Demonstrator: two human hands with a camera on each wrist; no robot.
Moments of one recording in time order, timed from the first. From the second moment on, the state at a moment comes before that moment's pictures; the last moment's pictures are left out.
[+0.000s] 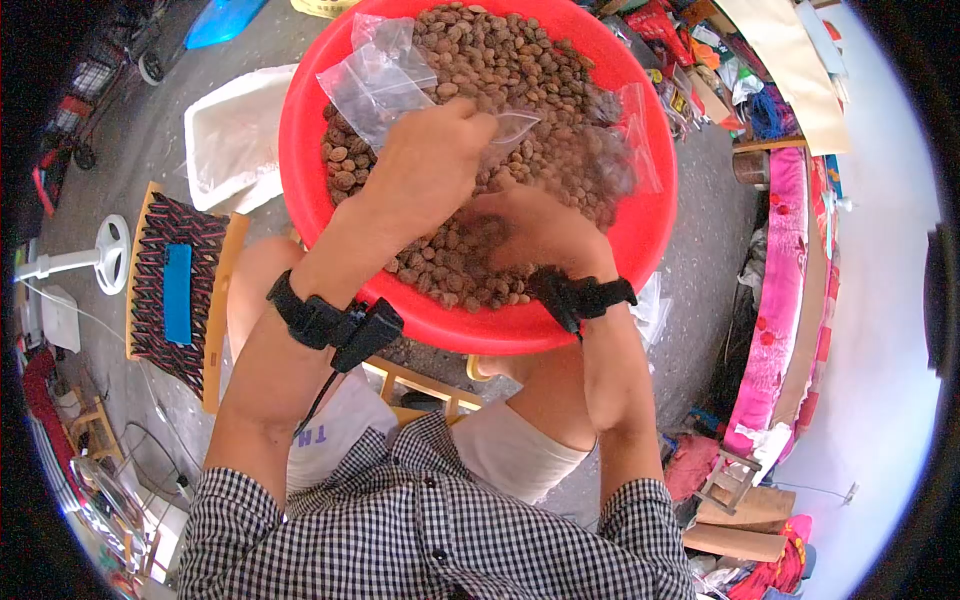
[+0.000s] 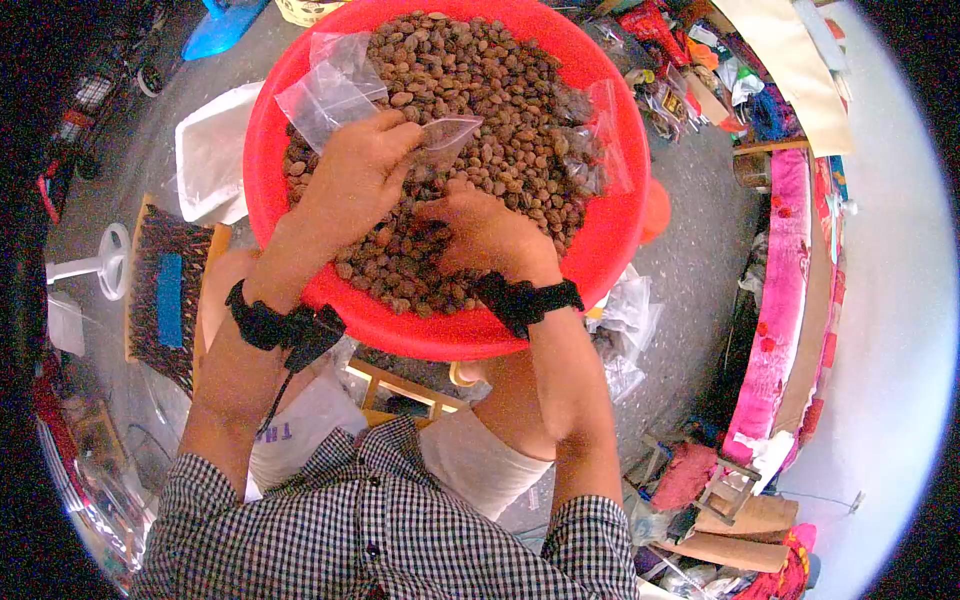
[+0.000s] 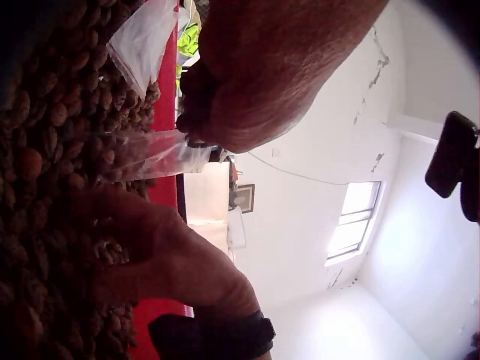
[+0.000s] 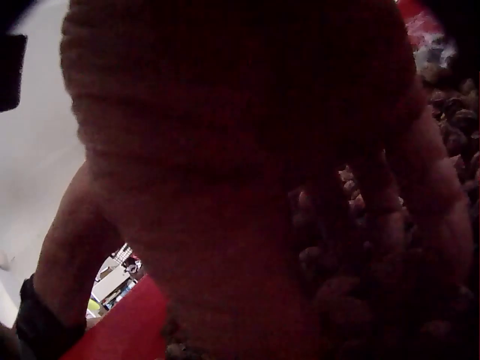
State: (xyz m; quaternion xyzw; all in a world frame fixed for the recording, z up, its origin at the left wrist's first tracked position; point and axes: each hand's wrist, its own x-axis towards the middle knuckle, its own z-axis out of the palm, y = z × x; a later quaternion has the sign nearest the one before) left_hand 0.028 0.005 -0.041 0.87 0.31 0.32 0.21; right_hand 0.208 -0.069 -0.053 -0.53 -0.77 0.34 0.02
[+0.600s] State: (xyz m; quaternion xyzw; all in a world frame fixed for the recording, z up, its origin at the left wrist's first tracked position) left_hand 0.026 0.006 -0.038 0.87 0.31 0.30 0.22; right_hand 0.214 -0.056 -0.063 -0.59 -0.66 0.47 0.06
